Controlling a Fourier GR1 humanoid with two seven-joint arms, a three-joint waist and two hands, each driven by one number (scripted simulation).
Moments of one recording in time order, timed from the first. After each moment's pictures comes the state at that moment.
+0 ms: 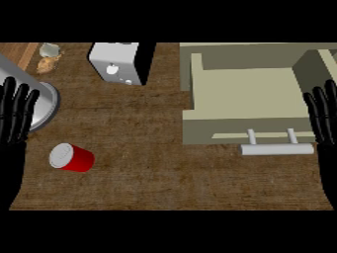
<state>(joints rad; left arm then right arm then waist) 0.00 0.12 0.00 -2.10 -0.02 -0.01 0.00 0.01 -0.10 0.03 -2.10 0.03 0.00 0.02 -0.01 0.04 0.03</state>
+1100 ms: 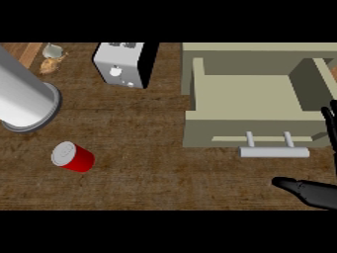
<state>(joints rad) 0.25 0.34 0.42 -2.04 0.57 -0.33 0.25 0.08 -0.09 -0.11 -2.05 -0.05 -0.04 0.19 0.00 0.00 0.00</state>
